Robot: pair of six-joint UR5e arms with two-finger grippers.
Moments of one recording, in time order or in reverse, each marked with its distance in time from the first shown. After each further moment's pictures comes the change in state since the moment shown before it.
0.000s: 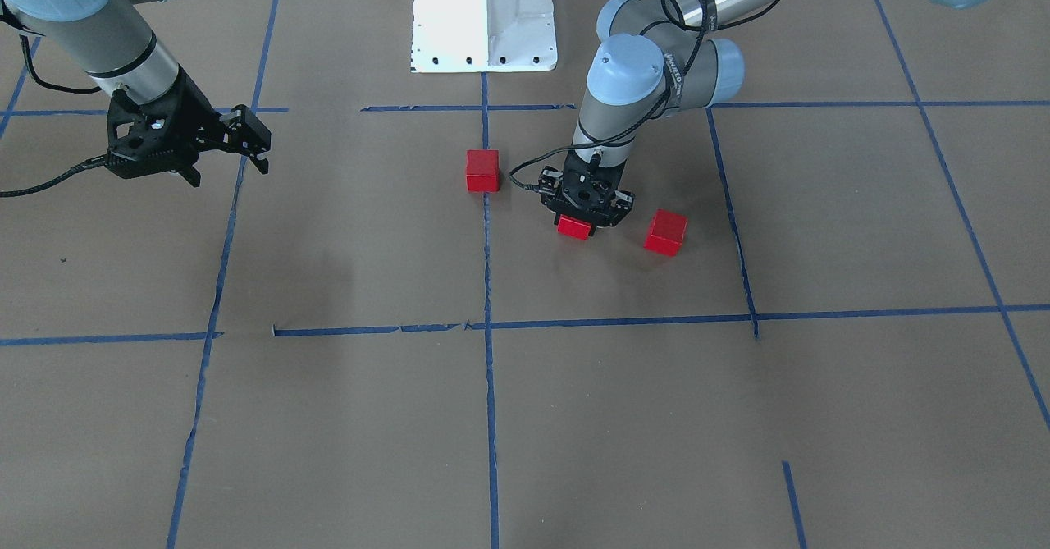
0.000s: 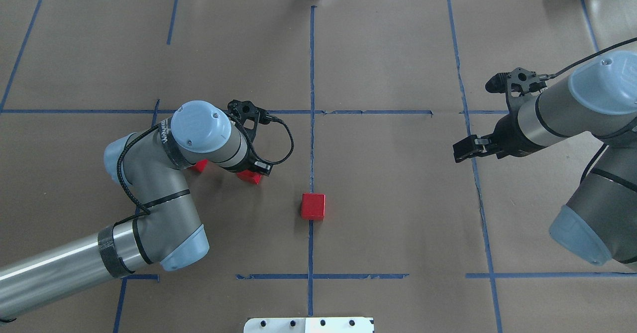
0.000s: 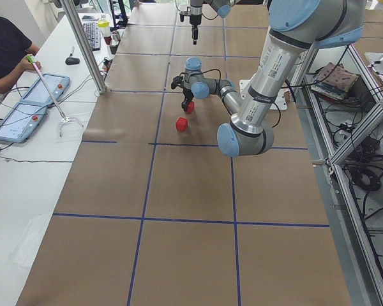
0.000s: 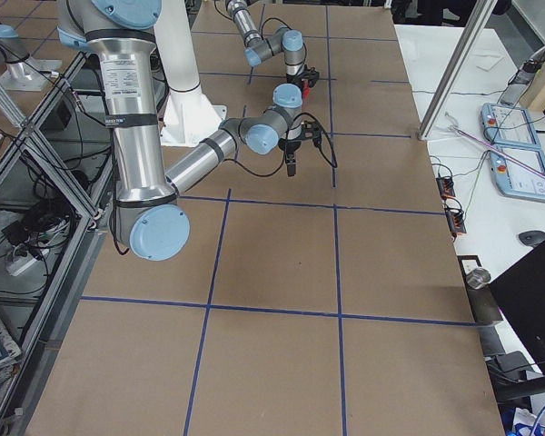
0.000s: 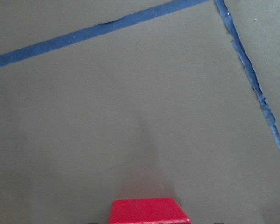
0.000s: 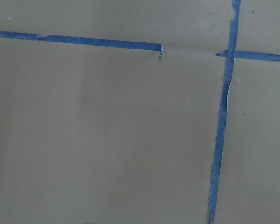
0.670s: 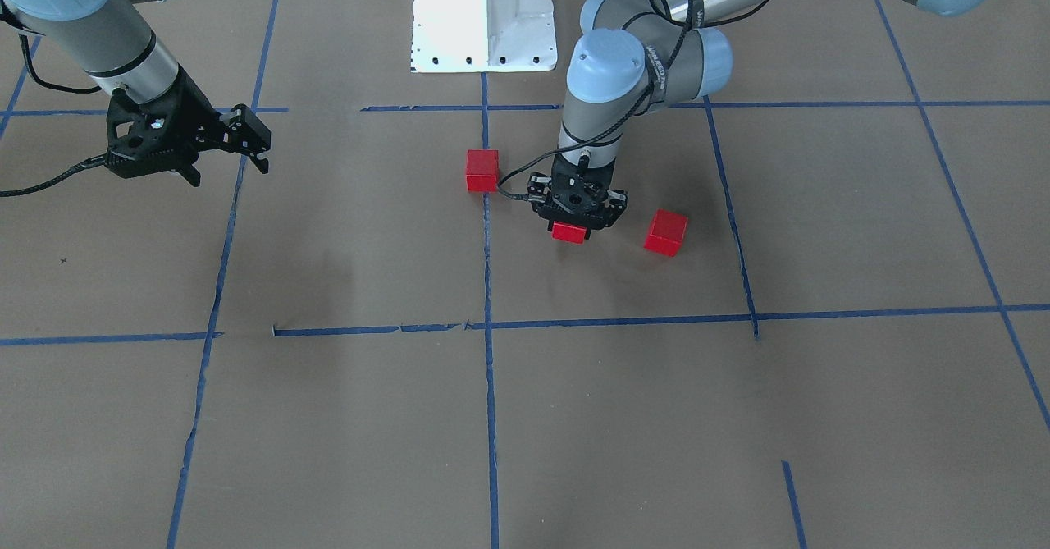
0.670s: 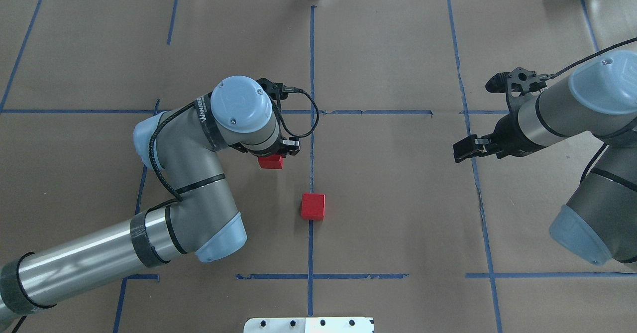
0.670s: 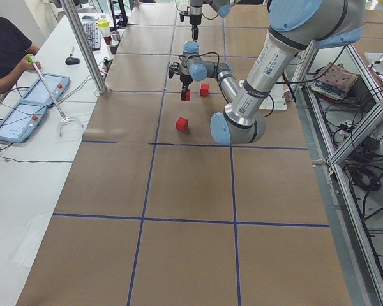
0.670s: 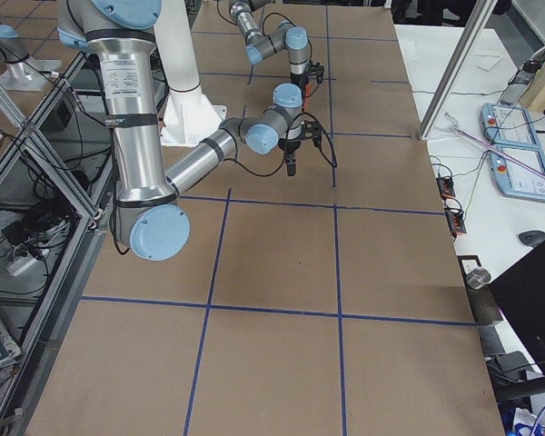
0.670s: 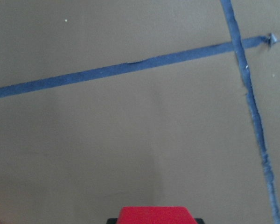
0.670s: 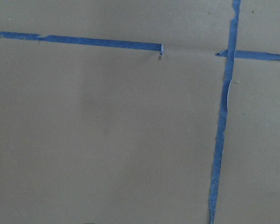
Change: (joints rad) left arm 0.013 -0.167 0.001 0.208 0.046 -0.332; right arm 0.001 -0.001 0.002 -0.001 0.001 0.001
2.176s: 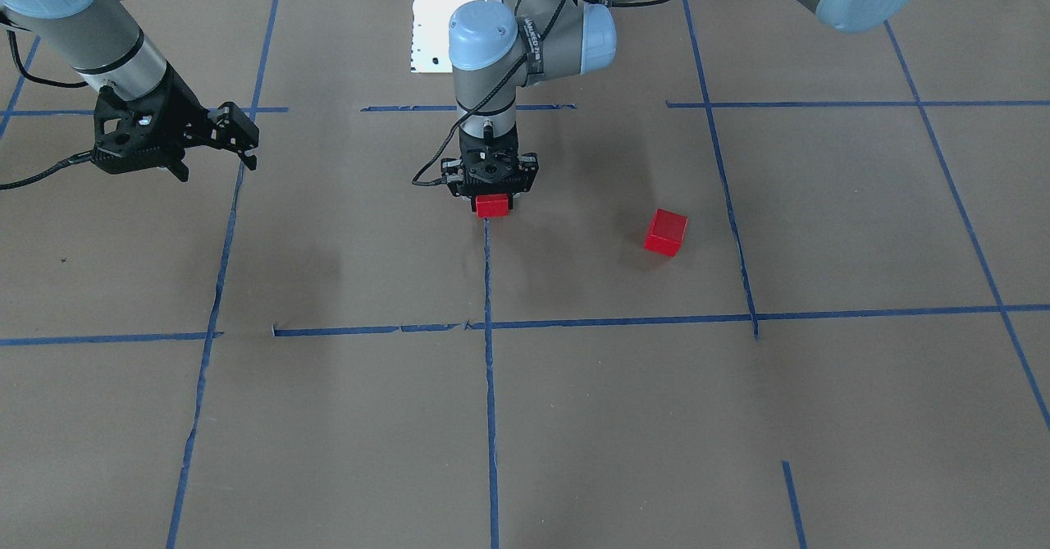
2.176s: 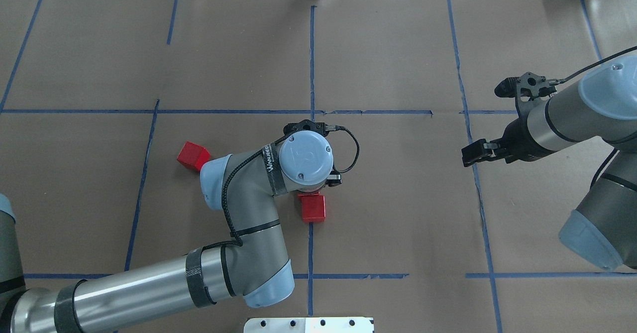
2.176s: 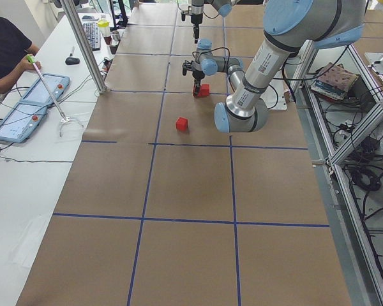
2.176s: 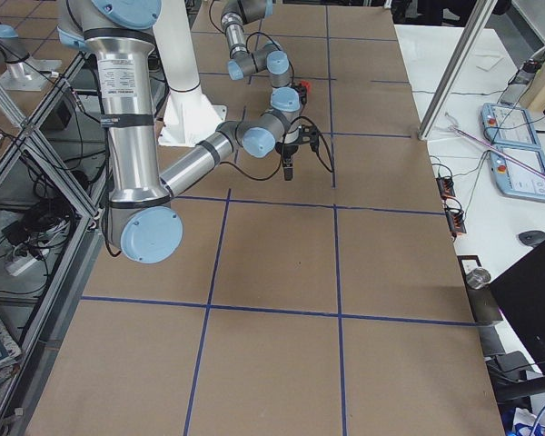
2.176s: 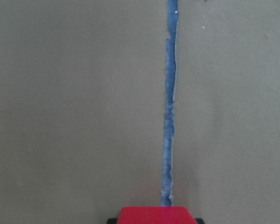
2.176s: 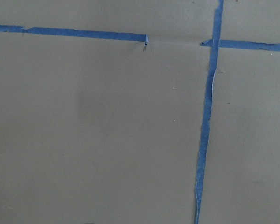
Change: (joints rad) left arm 0.131 -0.106 0.127 -0.003 0.101 -0.136; right arm 0.001 -0.037 0.015 0.001 0.002 0.002
